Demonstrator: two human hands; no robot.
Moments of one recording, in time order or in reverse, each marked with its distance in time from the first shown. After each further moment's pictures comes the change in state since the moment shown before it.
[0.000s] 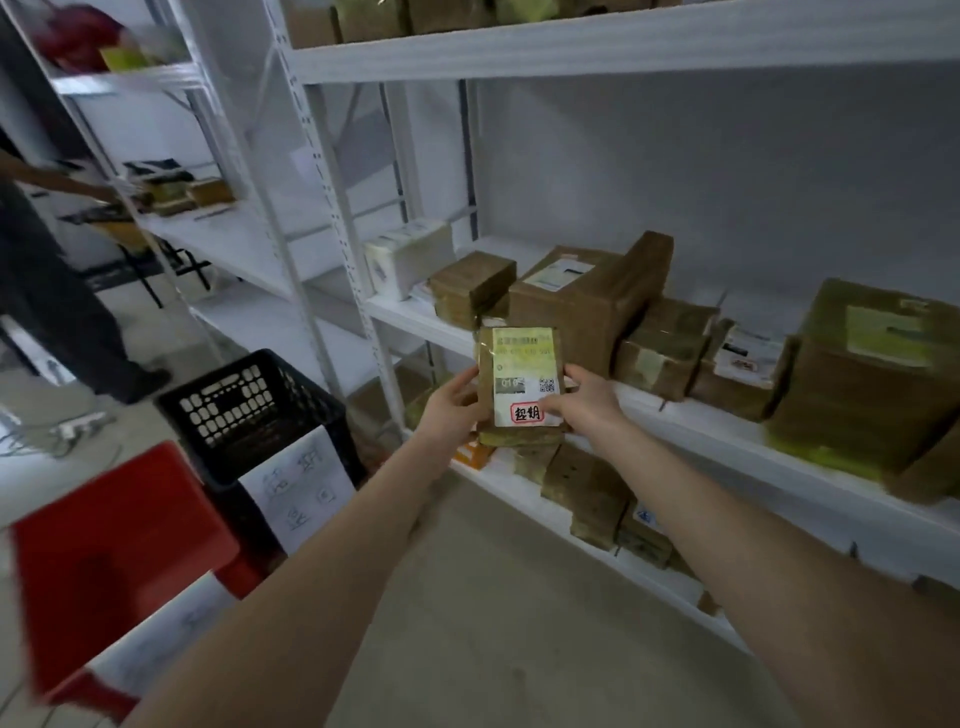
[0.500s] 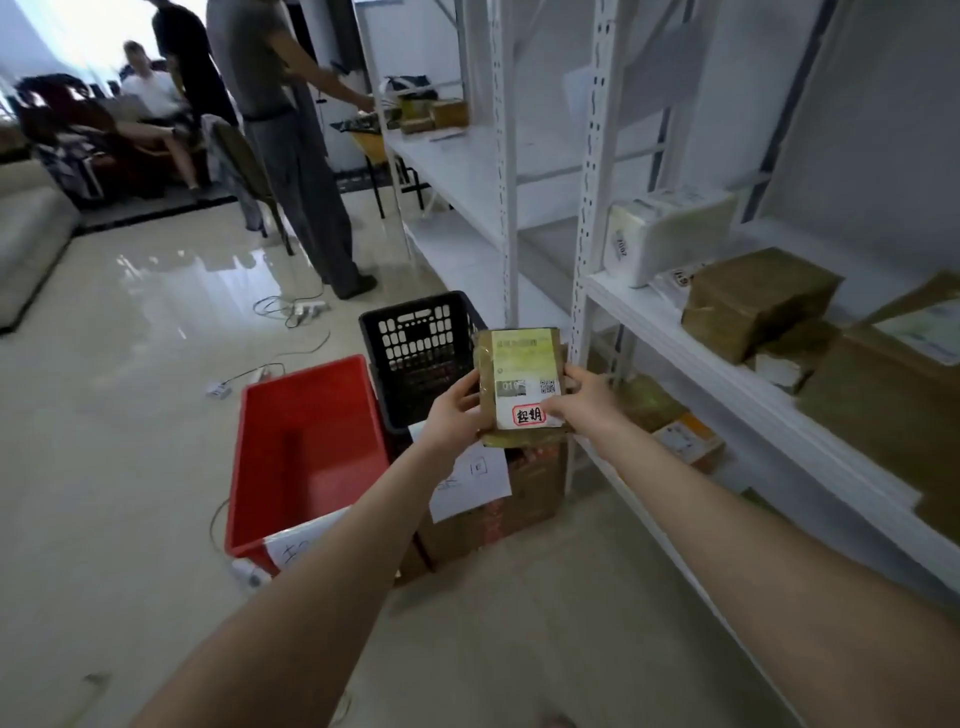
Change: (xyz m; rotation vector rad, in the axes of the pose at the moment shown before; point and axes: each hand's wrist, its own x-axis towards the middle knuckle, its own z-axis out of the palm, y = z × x) left_hand 0.062 -0.047 -0.244 -0.084 0.462 -0.107; right_hand 0.125 -0.061 0.287 -0.051 -0.508 -0.104
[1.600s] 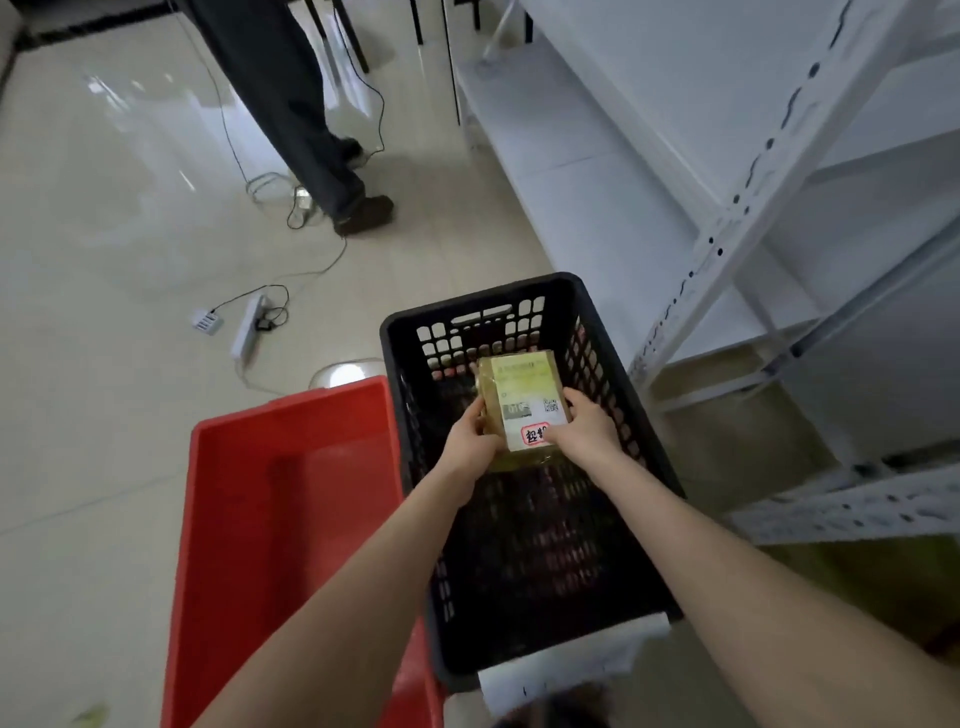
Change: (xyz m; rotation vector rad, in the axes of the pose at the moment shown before) left_hand 0.521 -0.112 -0.206 -0.067 0.126 -0.393; right_hand 0.524 0.049 0.278 -0.376 -0.199 0.250
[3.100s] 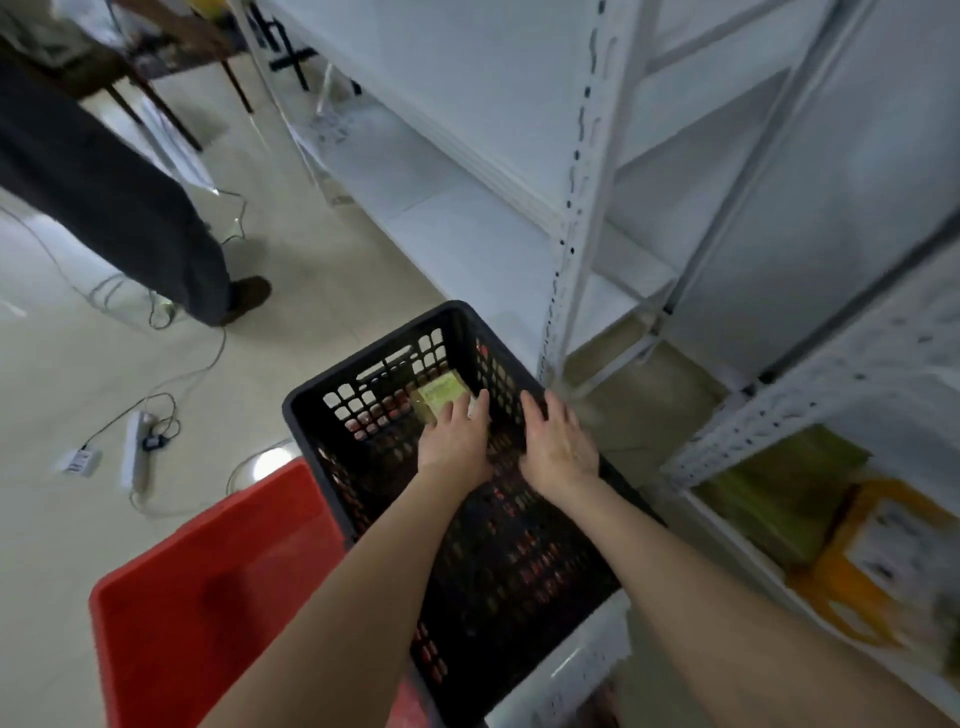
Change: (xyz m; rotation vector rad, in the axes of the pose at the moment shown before) left_hand 0.037 0.038 0.051 1.604 -0.133 0.482; right_hand -0.027 0.011 -0.025 -0.565 0.230 0.018
